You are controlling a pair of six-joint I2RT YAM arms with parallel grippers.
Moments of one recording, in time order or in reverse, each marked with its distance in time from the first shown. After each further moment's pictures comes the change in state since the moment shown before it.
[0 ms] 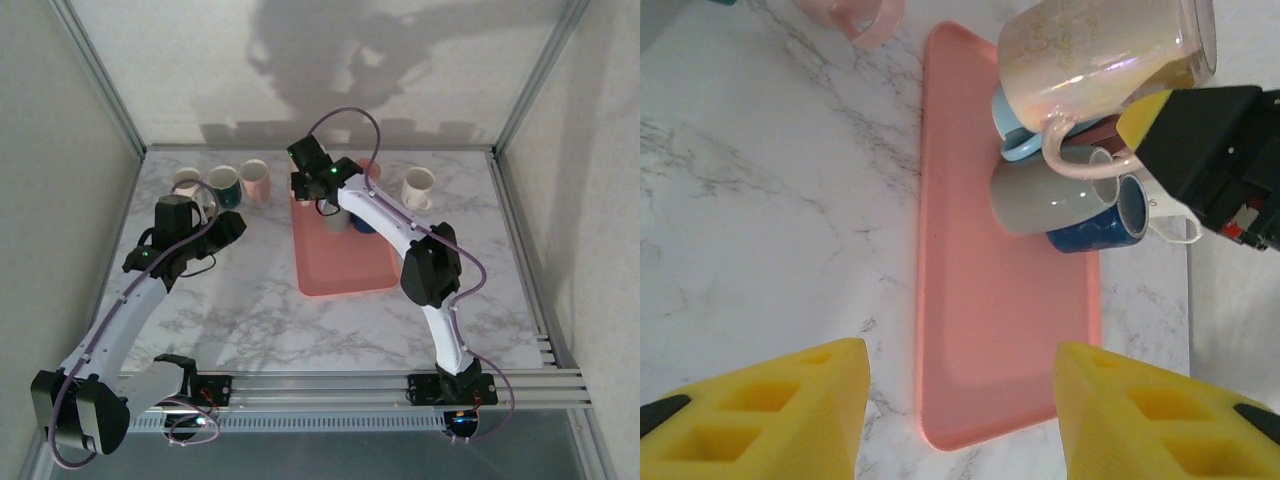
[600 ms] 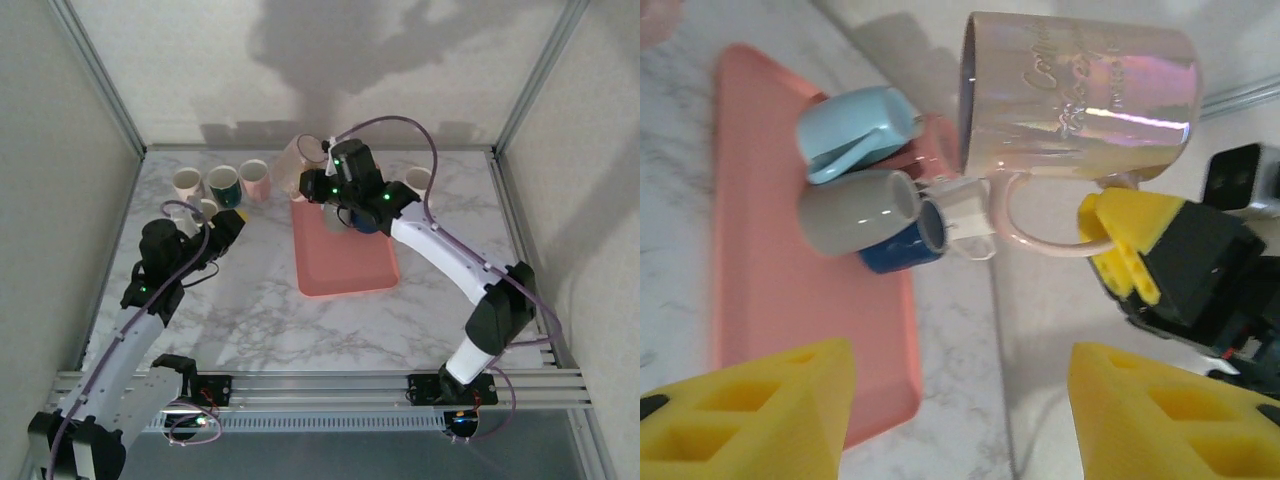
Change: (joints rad) left arm 0.000 -0.230 -0.246 0.456 0.174 -0.338; right arm -0.005 -0.518 -0.518 0.402 -0.293 0.129
